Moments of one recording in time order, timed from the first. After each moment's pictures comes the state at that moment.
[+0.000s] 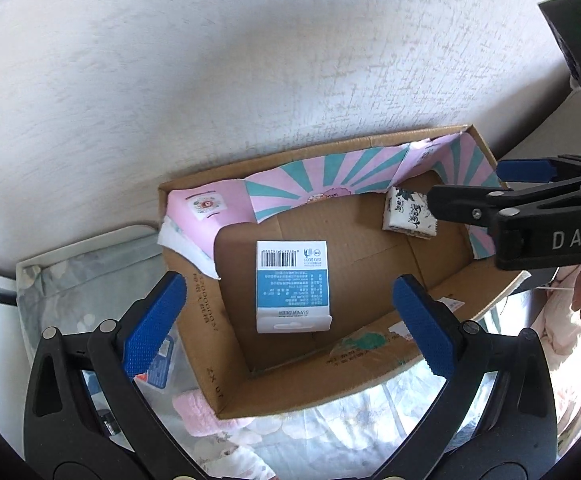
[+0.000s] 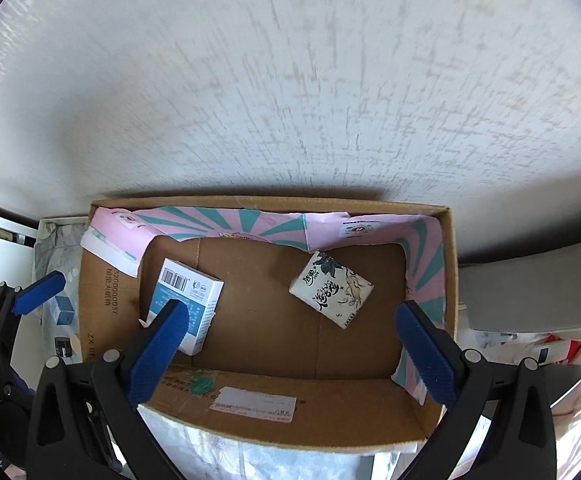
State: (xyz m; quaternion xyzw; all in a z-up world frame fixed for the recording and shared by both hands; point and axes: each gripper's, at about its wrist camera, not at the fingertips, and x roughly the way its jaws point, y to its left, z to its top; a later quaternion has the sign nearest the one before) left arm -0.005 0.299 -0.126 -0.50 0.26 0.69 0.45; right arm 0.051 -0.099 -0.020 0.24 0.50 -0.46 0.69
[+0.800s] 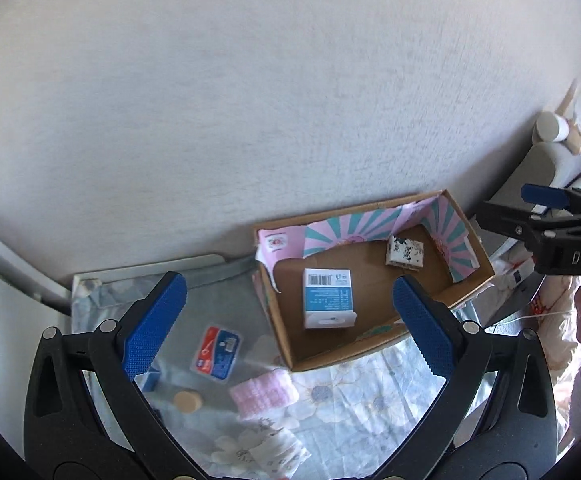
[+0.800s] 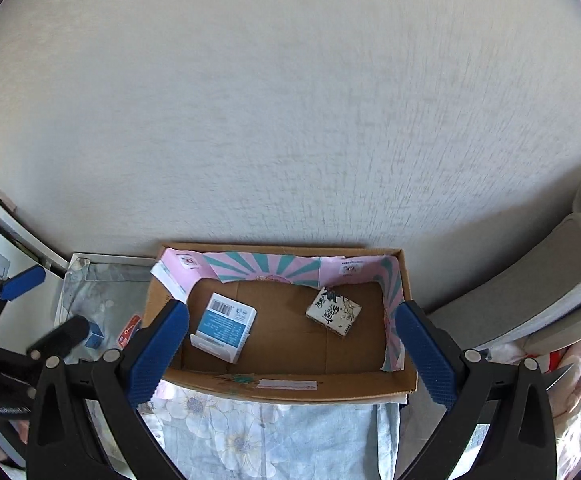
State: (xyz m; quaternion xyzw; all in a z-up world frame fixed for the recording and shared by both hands) left arm -0.025 0.198 -0.023 -0.41 0.17 0.76 0.47; right arm 0.060 0.016 0.057 0.11 0.41 -0.50 0.76
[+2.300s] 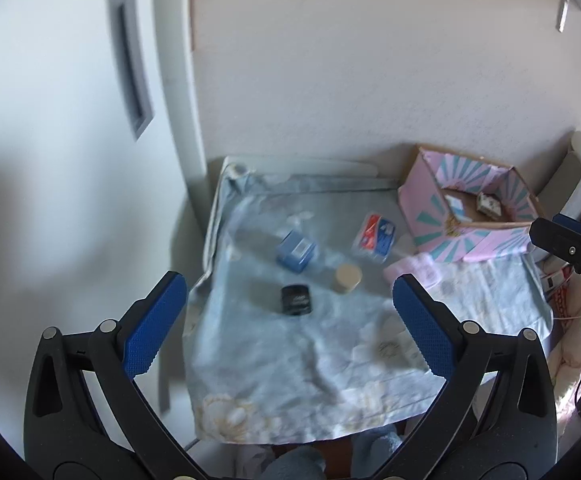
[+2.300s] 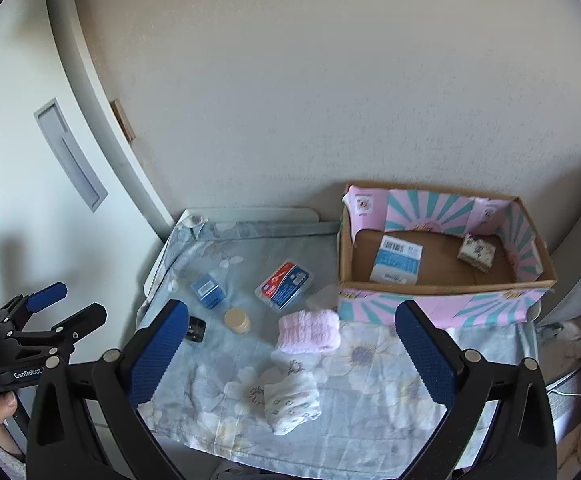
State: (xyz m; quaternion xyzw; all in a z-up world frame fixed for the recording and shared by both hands) left arm -0.057 -0.076 -0.107 -0.42 0.08 0.83 0.37; right arm 0.136 0.217 -0.069 0.05 0.35 -0.41 0.84
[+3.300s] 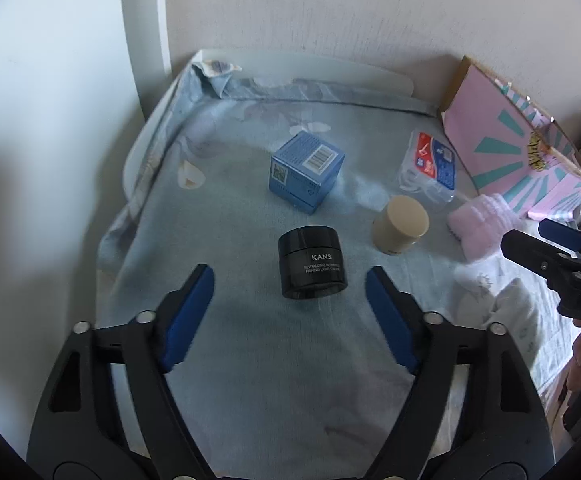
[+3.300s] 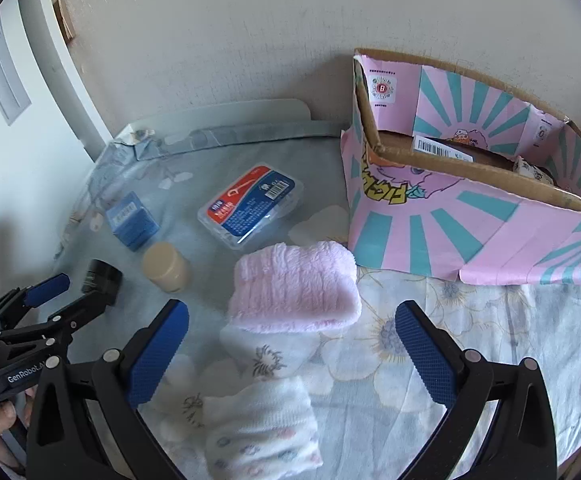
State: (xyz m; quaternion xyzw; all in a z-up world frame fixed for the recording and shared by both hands) left arm -0.074 -0.016 -0.267 -0.47 0.06 0.80 0.36; right arm 0.151 0.134 -0.214 0.04 0.41 -0.42 0.81
